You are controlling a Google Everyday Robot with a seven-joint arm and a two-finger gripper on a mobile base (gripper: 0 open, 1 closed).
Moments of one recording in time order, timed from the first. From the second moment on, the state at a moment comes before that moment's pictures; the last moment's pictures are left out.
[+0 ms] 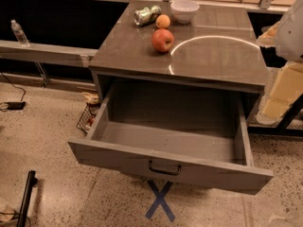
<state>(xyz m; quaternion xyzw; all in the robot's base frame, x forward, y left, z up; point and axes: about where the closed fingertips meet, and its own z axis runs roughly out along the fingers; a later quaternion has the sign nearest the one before) 0.438 -0.216 0.977 -0.60 0.78 -0.04 0.16</state>
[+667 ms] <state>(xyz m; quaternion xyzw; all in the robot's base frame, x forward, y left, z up) 0.438 -0.216 0.978 -0.60 0.78 -0.04 0.16</state>
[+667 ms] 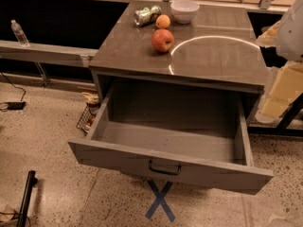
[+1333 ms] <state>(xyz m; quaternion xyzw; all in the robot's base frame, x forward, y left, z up) 0.417 -0.239 0.900 -0.60 0.79 -0.02 0.14</state>
